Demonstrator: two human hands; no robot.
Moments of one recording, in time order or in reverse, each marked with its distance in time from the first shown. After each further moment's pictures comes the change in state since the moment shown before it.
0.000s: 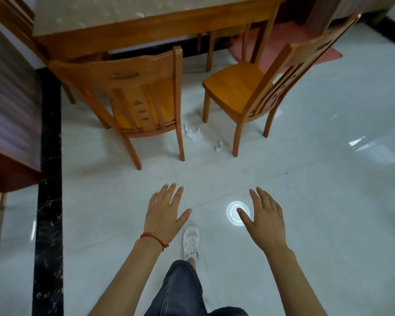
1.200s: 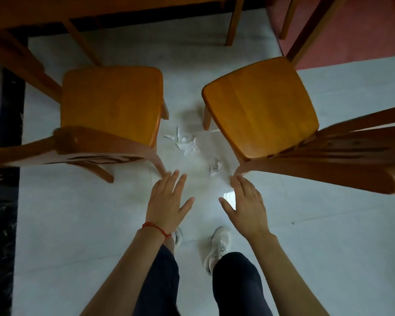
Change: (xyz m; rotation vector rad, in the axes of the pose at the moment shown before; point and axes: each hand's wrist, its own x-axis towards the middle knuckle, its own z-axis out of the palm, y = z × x) left_hand 0.486 0.028 0.035 -0.073 0.017 -0.131; right_hand 0.514 0.063 0.046 0.092 -0.145 -0.281
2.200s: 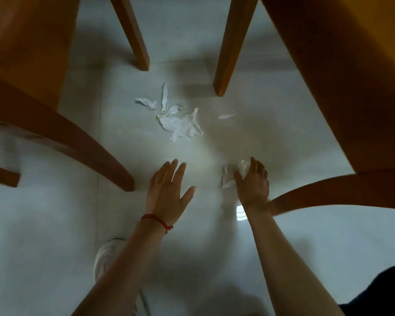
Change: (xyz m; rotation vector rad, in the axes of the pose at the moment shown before) left_hand 0.225 -0.156 0.468 -0.113 0.039 -0.142; right_hand 0.249 0.255 0.481 0.087 0.002 0.406
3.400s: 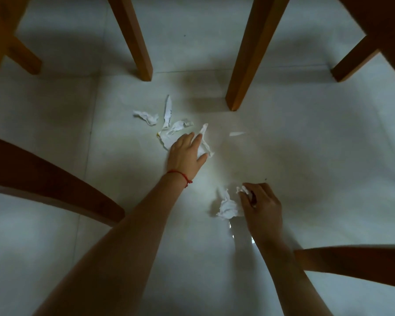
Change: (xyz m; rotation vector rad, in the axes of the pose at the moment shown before) left_hand 0.189 -0.039 0.068 0.004 0.155 0.080; right_hand 0.033 -0.006 0.039 0.309 0.265 -0.421
